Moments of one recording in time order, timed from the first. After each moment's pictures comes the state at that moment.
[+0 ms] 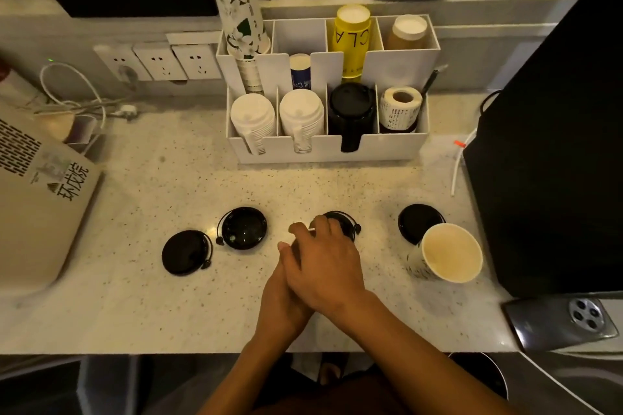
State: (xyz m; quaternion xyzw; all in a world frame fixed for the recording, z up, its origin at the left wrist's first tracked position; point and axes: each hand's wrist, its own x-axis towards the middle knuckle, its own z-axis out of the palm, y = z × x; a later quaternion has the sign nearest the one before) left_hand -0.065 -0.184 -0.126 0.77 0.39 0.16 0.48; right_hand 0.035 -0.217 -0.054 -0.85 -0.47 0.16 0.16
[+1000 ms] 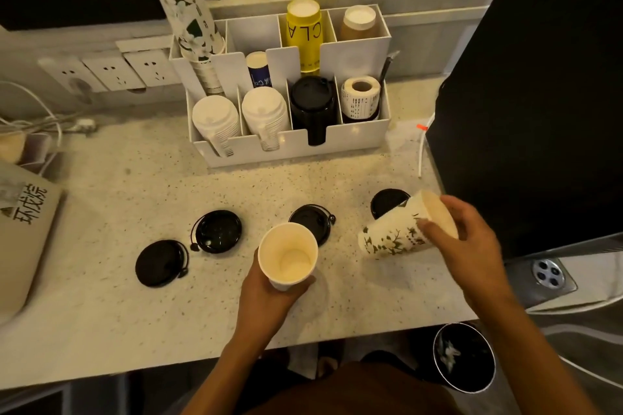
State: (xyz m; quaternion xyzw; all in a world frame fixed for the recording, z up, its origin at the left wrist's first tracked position) left_hand -0.072 -0.185 -0.124 0.73 0.41 0.18 0.51; right_hand 0.159 -0.385 -0.046 -0.82 -0.09 0.21 0.53
